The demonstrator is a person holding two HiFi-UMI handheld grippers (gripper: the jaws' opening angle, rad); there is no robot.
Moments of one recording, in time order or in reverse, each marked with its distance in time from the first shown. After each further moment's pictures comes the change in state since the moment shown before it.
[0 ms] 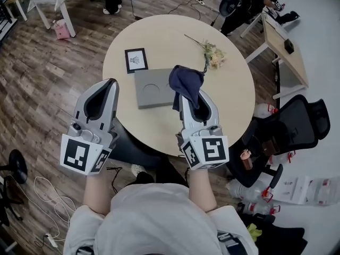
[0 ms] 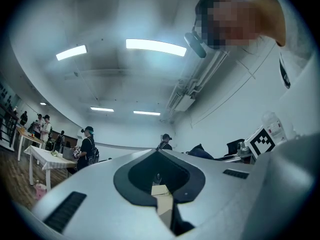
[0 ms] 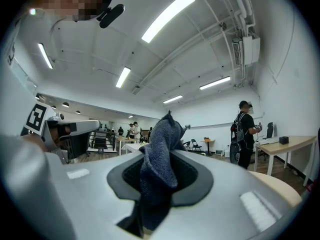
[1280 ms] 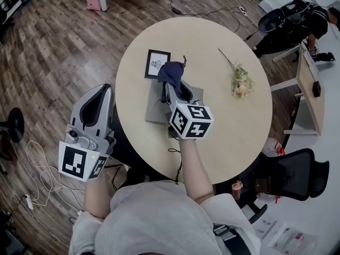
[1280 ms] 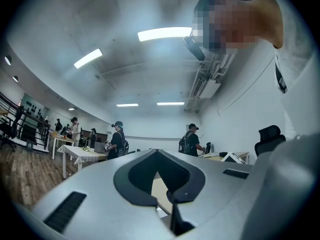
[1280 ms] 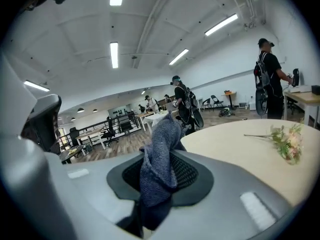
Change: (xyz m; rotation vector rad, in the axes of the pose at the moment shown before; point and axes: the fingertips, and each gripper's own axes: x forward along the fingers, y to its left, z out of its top) left arm 0.022 0.082 -0.047 0.003 0.108 0.324; right arm 0.194 0.009 -0.161 0.256 0.431 0.263
